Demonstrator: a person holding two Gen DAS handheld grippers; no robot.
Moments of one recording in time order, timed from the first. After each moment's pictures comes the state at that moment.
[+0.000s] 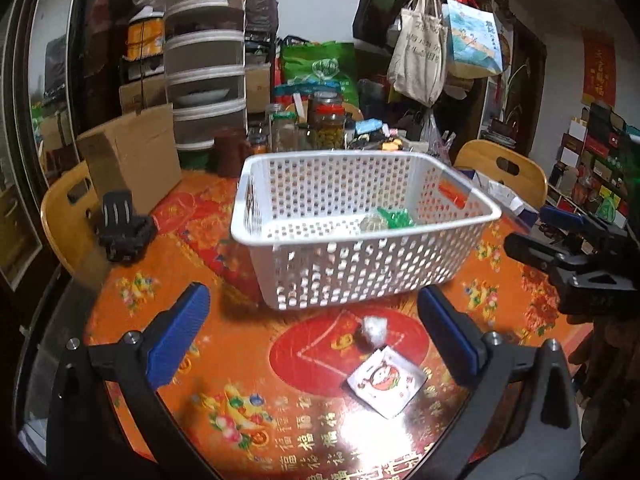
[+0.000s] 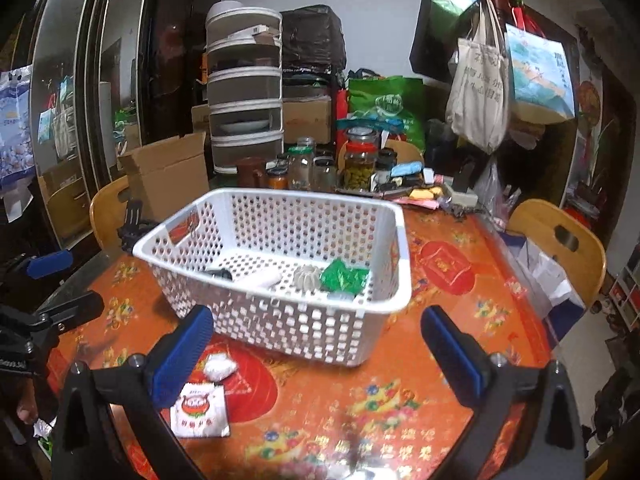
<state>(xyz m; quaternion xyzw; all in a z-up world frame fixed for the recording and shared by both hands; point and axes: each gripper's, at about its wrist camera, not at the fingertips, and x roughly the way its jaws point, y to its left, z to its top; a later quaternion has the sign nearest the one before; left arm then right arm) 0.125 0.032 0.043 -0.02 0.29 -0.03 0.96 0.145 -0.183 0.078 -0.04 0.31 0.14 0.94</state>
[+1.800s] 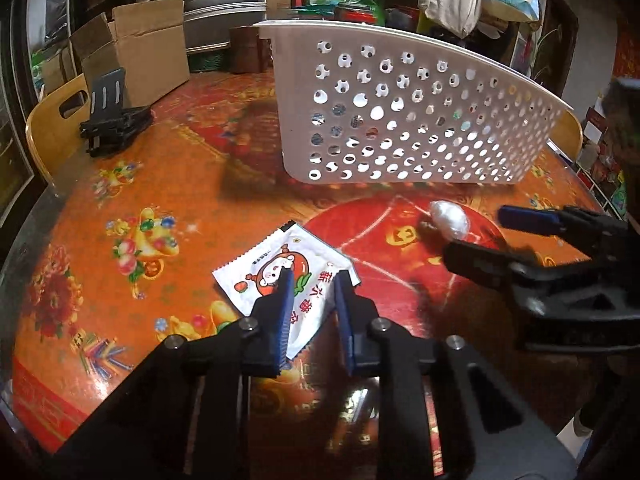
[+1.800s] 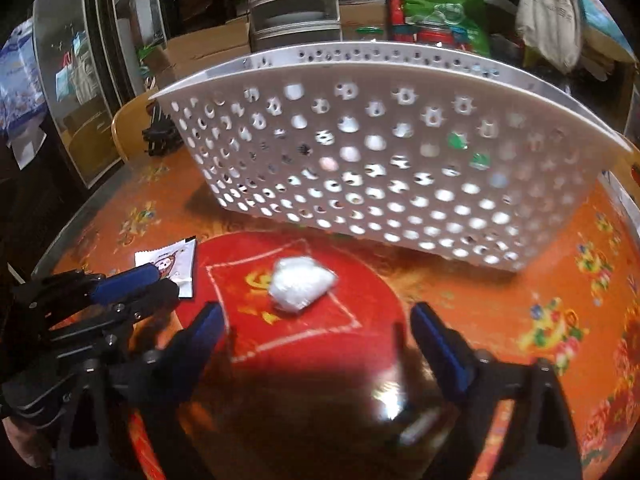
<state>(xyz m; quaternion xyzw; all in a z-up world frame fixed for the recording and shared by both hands) 0.150 0.056 -0.090 -0.03 0.40 -0.01 0.92 0.169 -0.090 -0.049 -0.04 0.46 0.21 0.86</state>
